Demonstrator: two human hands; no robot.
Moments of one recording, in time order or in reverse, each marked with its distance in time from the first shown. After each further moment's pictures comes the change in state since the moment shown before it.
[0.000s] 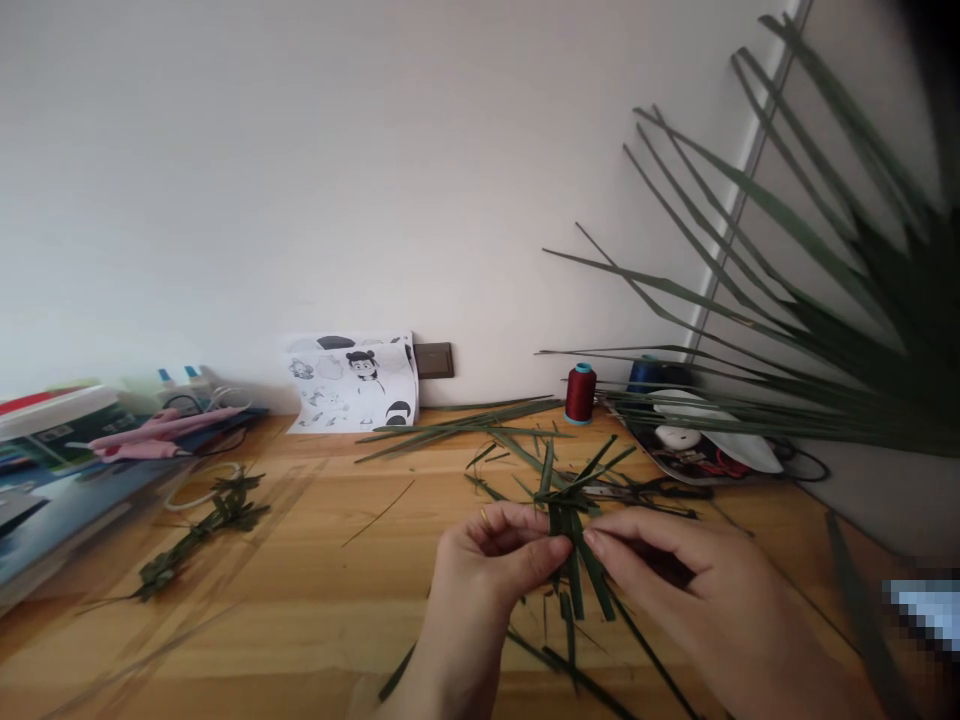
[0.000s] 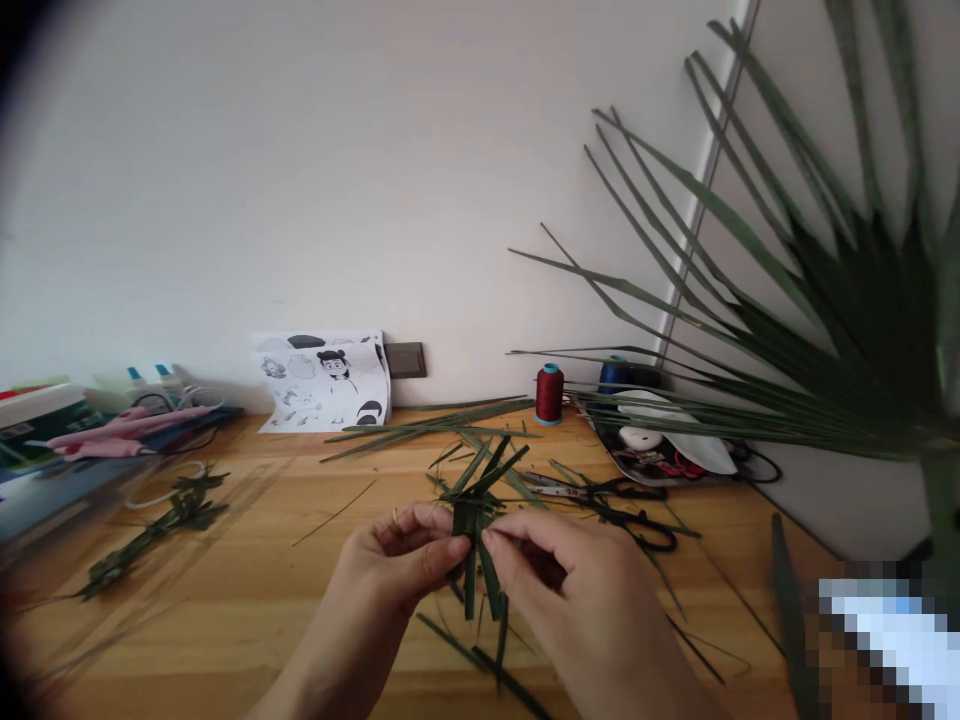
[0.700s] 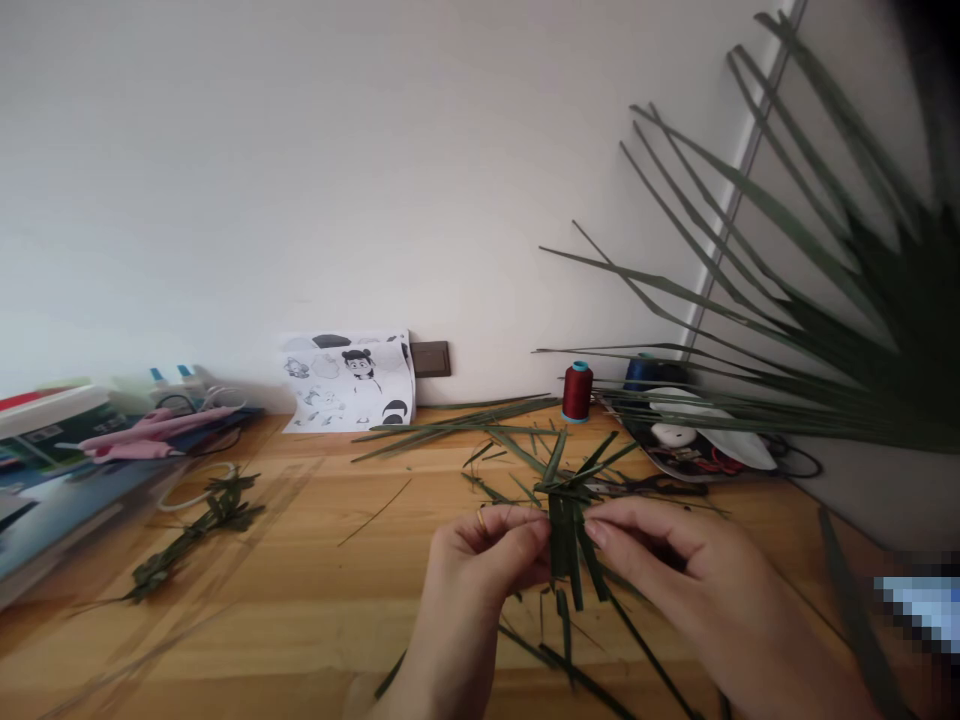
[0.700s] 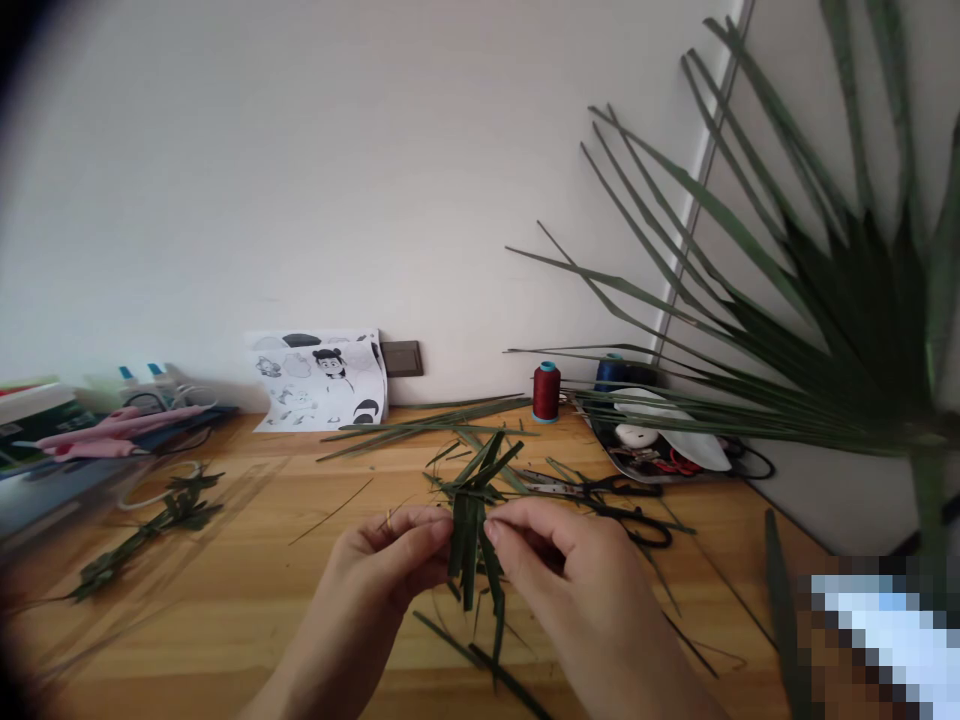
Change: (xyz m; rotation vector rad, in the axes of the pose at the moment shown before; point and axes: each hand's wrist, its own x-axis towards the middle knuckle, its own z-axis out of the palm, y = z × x) left_hand 0.001 -0.002 -0.008 0.119 -0.056 -0.006; right_hand 0.002 0.000 -0.004 0.166 -0.137 0.186
